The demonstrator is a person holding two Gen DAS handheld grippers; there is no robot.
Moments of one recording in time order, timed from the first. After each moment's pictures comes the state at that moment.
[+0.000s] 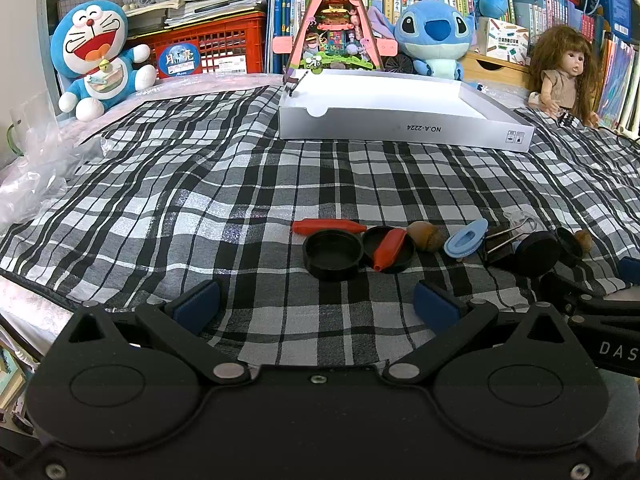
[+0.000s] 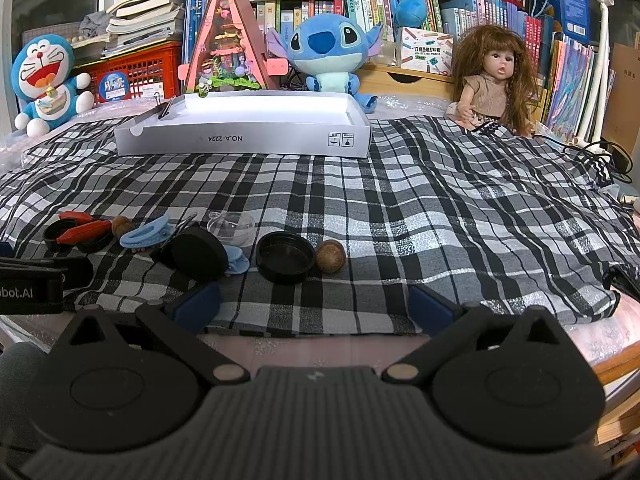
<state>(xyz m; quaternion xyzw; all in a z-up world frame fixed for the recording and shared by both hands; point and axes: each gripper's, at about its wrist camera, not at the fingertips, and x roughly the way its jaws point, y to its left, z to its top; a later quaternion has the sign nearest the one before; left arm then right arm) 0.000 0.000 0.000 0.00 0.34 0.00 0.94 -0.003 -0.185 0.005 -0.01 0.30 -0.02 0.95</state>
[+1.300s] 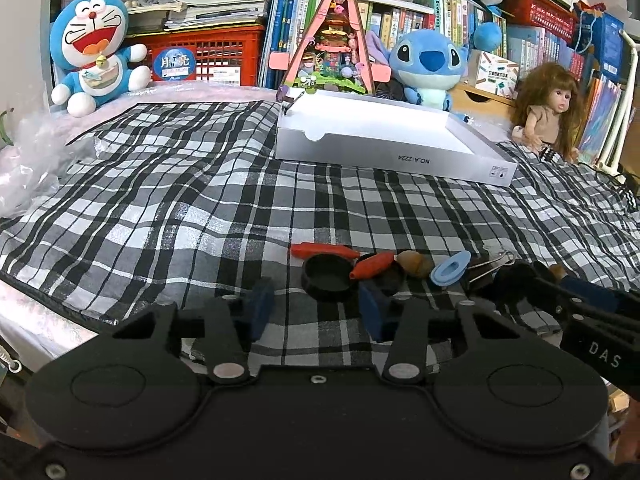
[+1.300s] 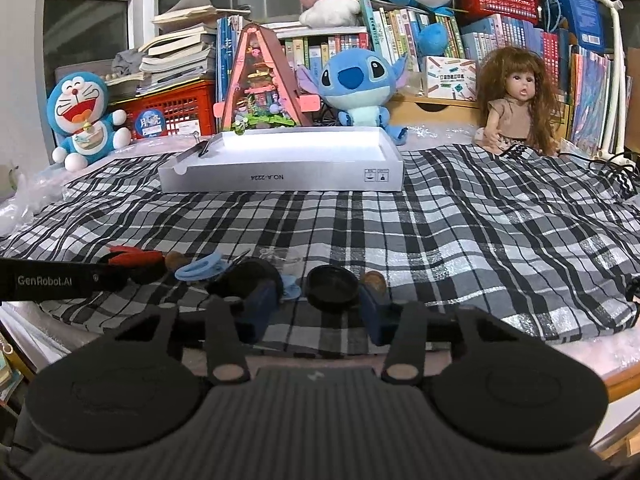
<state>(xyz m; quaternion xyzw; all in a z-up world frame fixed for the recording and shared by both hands) -0.005 0.020 0.011 -0.05 0.32 -0.03 0.95 -0.016 -0.180 0.019 0.02 0.25 0.04 0.97</state>
